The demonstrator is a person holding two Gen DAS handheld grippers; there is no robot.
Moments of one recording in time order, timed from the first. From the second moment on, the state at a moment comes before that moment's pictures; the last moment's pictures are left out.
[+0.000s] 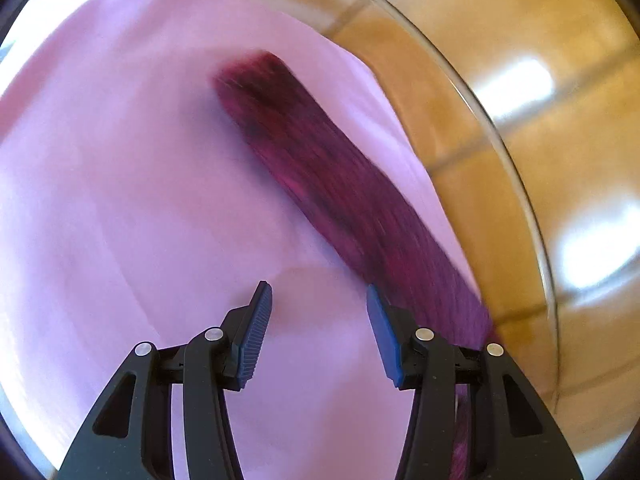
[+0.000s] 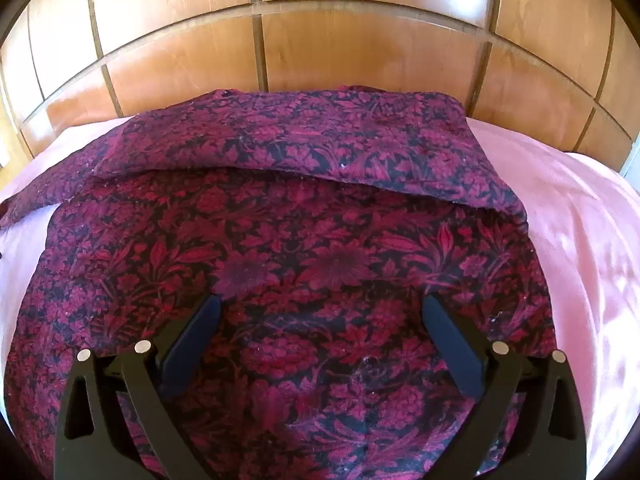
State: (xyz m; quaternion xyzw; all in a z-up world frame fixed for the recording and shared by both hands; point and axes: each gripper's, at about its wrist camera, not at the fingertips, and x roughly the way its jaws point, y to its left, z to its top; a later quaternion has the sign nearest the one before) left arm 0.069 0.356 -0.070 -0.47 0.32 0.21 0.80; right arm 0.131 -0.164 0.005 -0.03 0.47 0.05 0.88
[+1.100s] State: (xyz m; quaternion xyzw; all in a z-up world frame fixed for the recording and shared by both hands) left arm 0.172 0.148 0.002 -0.26 0.35 -0.03 0.90; right arm 0.132 -0.167 0.002 -0.01 0.46 0.06 0.88
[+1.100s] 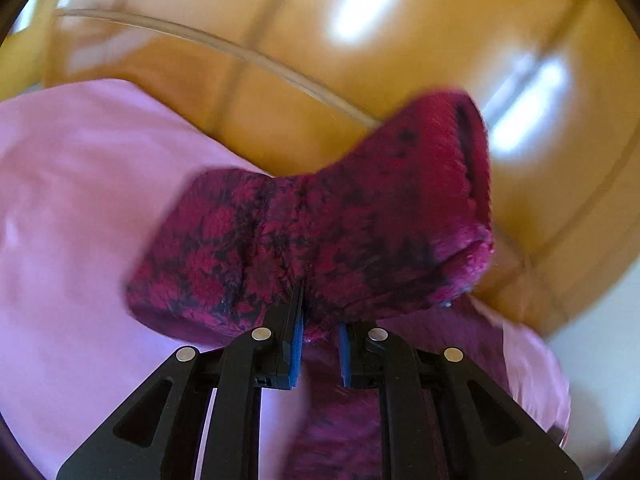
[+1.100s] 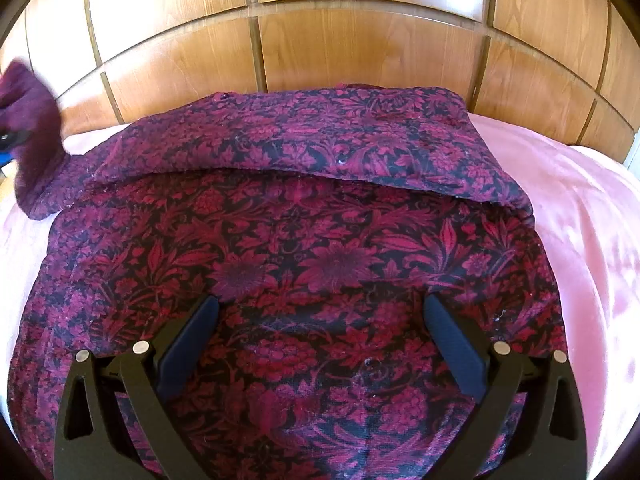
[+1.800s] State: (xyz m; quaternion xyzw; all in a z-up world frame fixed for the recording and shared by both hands) left arm 0.135 0.084 -0.021 -0.19 0.37 -0.10 0.90; right arm 0.154 -0.163 0.045 0.12 0.45 0.14 0.87
